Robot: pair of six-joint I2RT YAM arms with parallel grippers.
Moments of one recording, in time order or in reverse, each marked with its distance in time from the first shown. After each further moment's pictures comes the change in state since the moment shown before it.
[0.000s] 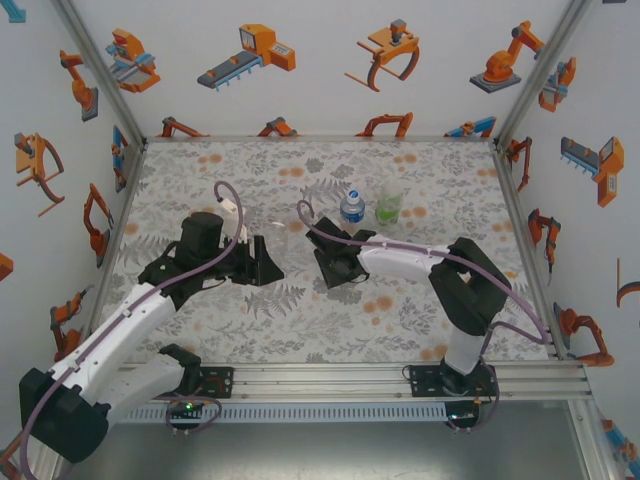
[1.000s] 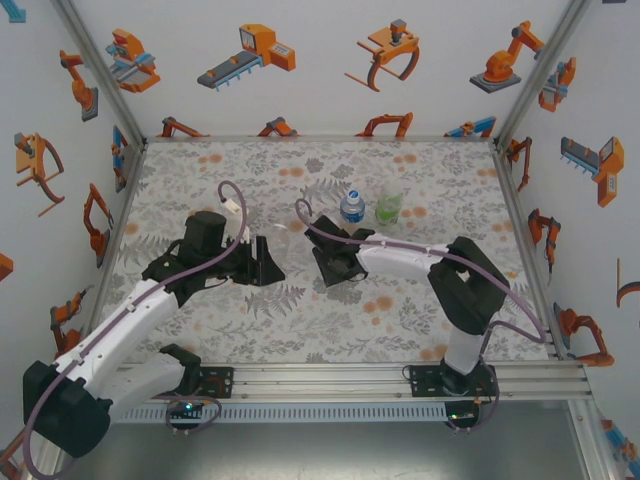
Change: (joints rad) left arm 0.000 0.034 0.000 0.000 0.024 0.014; right arm 0.000 -0.013 0.012 0.002 0.000 -0.011
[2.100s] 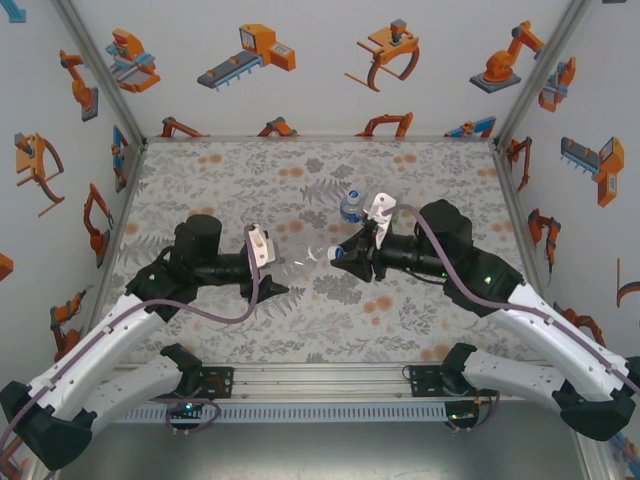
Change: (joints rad) left arm -0.158 -0.132 0.089 -0.023 0.209 0.876; right arm 0.000 -0.861 -0.040 0.090 -0.530 -0.490
